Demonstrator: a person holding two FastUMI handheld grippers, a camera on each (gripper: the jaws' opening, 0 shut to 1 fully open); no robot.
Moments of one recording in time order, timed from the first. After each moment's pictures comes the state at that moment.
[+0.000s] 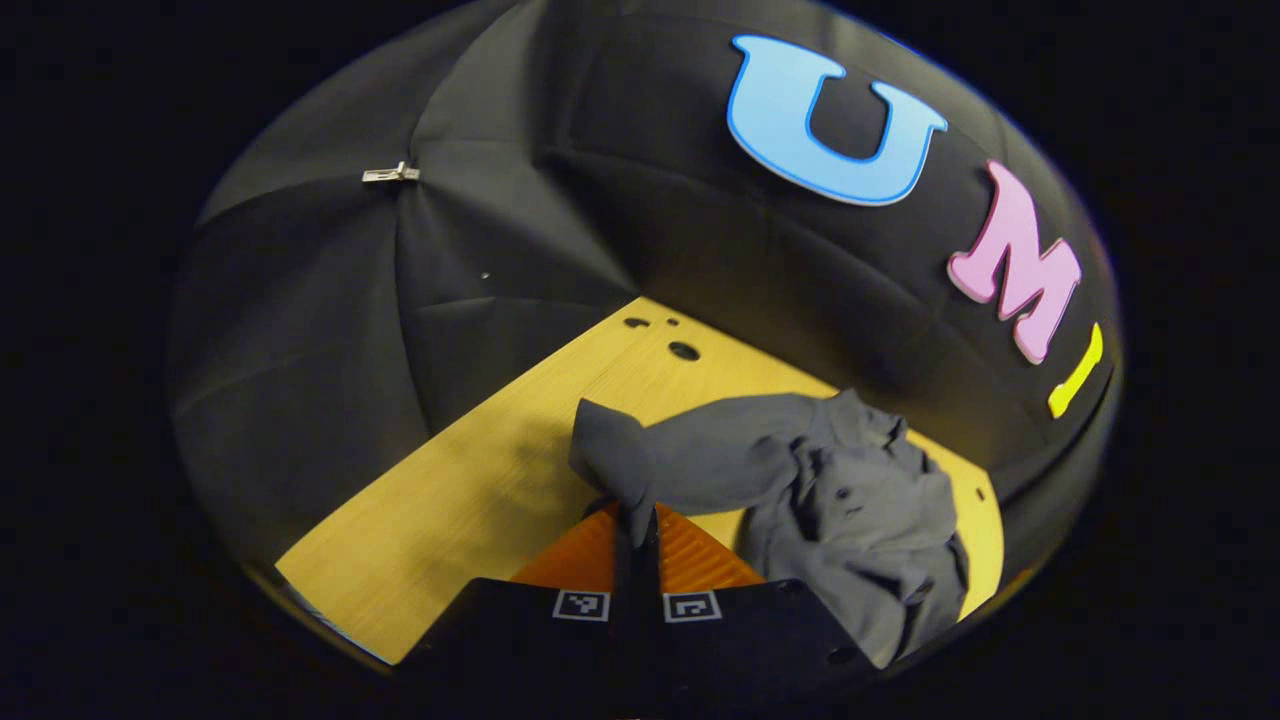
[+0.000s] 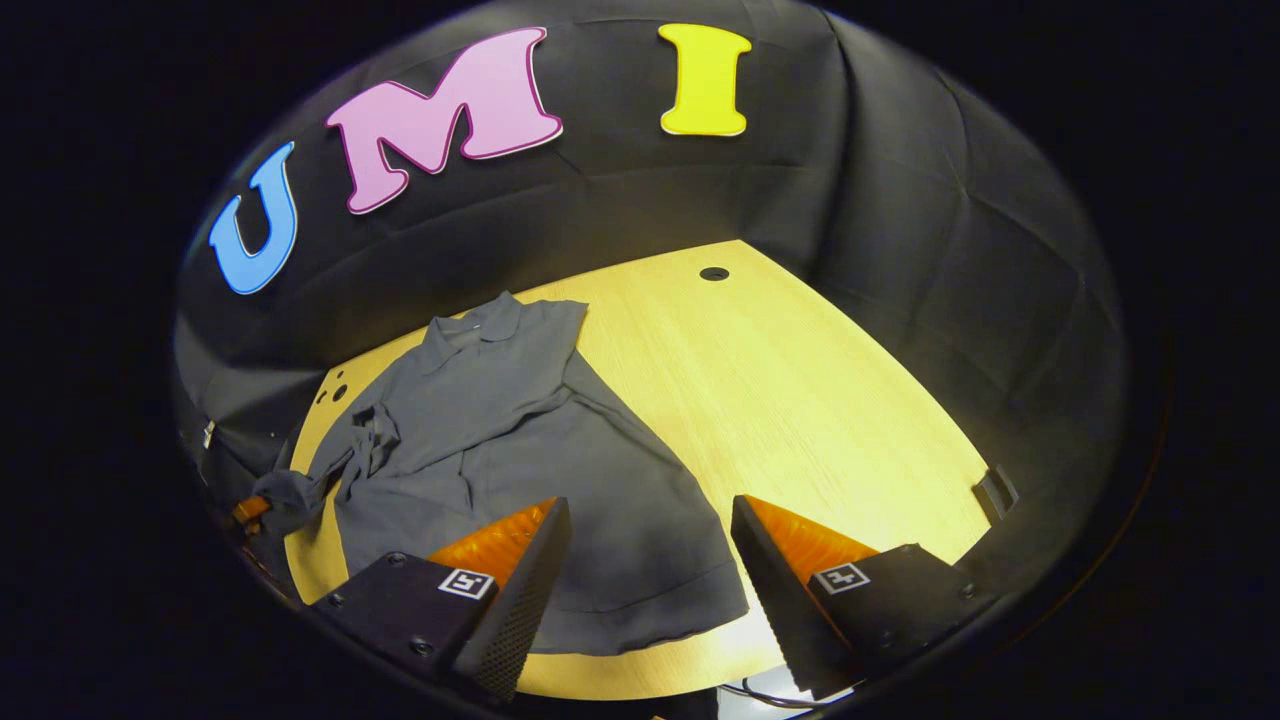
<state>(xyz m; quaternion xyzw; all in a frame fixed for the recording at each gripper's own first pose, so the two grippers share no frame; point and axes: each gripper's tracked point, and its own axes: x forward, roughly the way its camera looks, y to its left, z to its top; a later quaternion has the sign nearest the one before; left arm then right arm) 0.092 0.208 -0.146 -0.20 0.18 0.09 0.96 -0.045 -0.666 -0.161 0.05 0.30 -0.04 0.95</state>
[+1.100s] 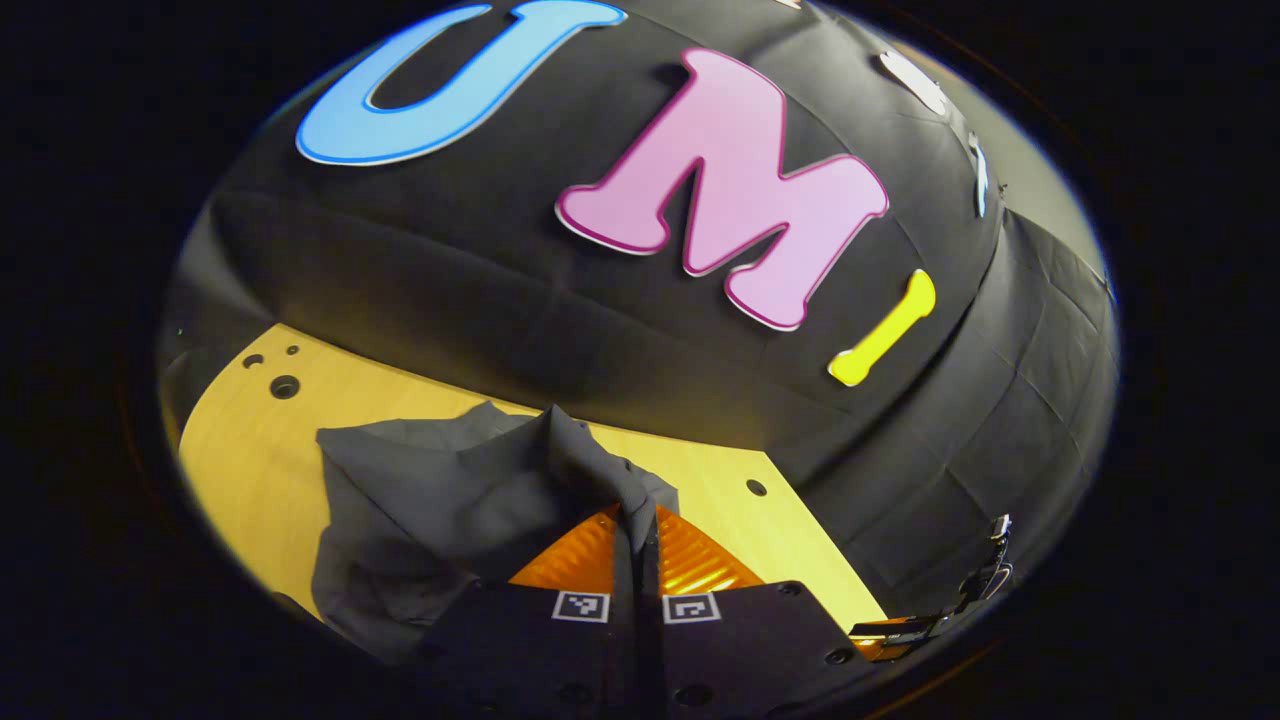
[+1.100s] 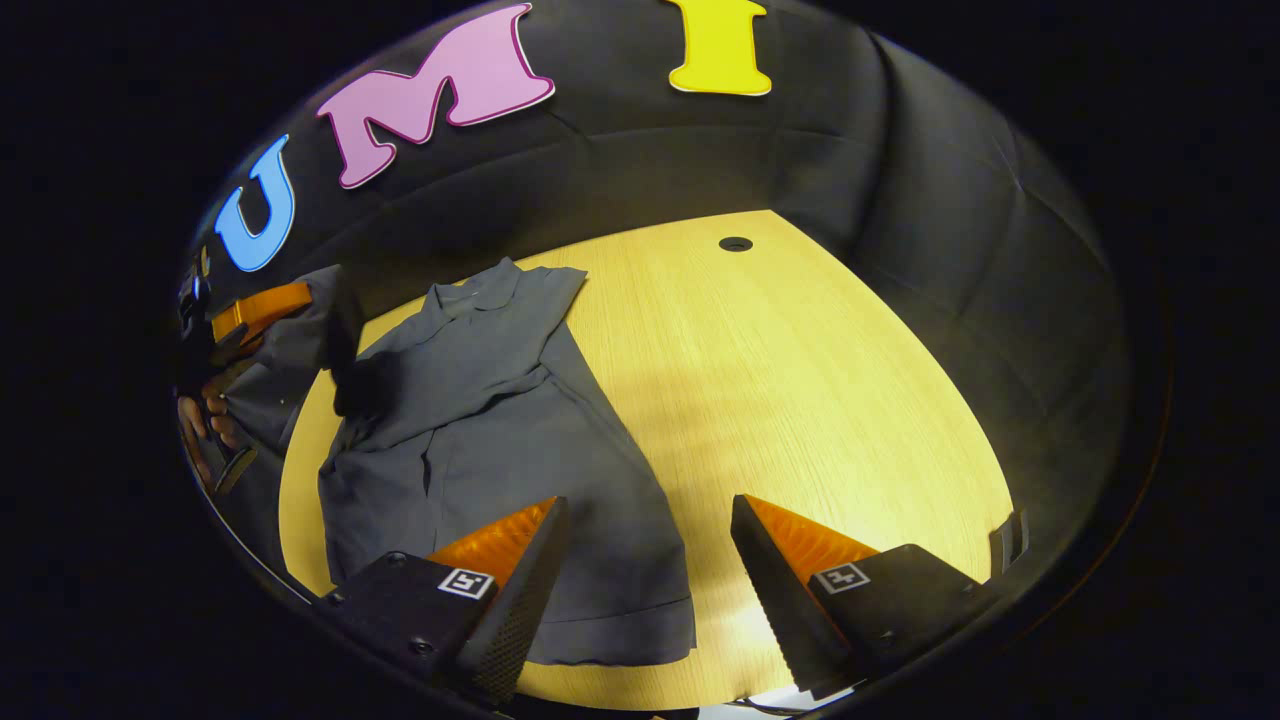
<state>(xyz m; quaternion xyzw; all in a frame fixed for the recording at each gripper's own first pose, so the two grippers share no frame) 0.209 -0.154 -0.049 -0.15 0.17 -0.23 0.95 -0.006 -0.702 -0.198 0.04 0.35 0.03 0.94</state>
